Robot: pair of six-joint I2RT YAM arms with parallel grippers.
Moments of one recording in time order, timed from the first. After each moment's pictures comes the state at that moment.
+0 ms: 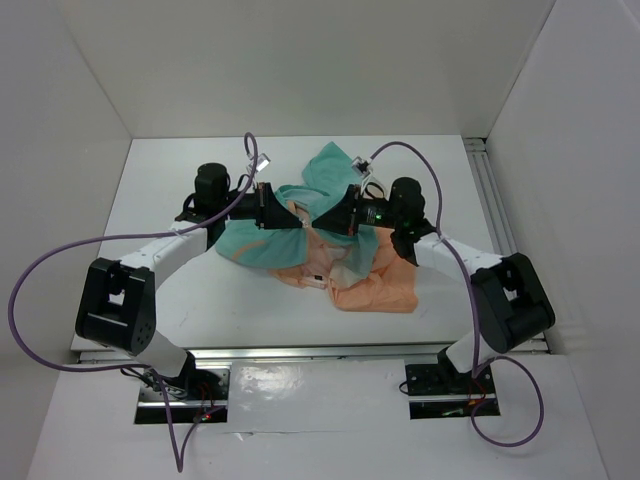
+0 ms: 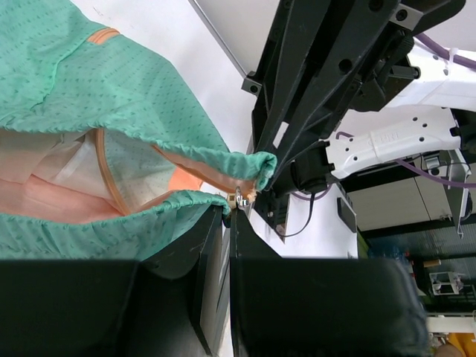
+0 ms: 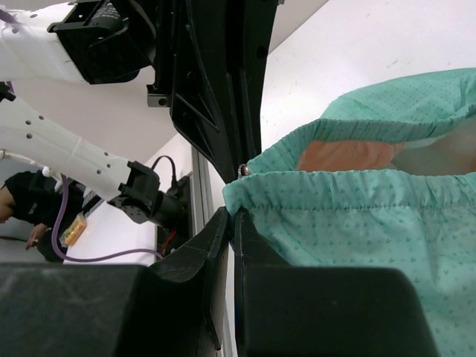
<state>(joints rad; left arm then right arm) -0.24 1.54 0.97 0.27 1.12 -0.64 0.42 1.52 0.84 0.69 -0.92 0.67</state>
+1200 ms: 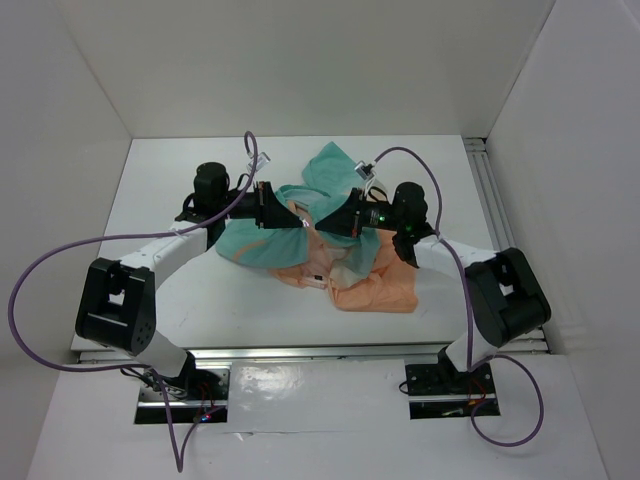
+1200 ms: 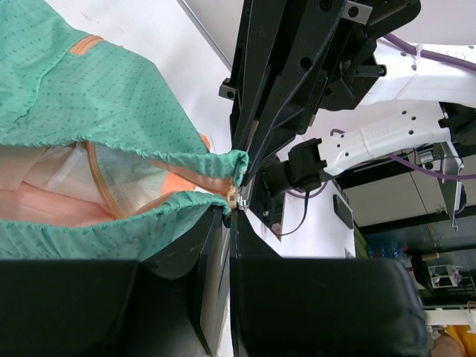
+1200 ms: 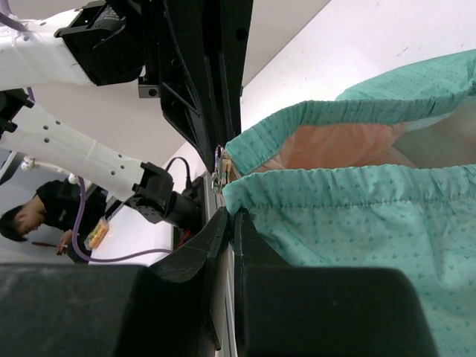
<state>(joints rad) -0.24 1.54 0.97 0.31 1.15 -0.66 0.39 1.56 0.79 0.82 -0.96 0.78</state>
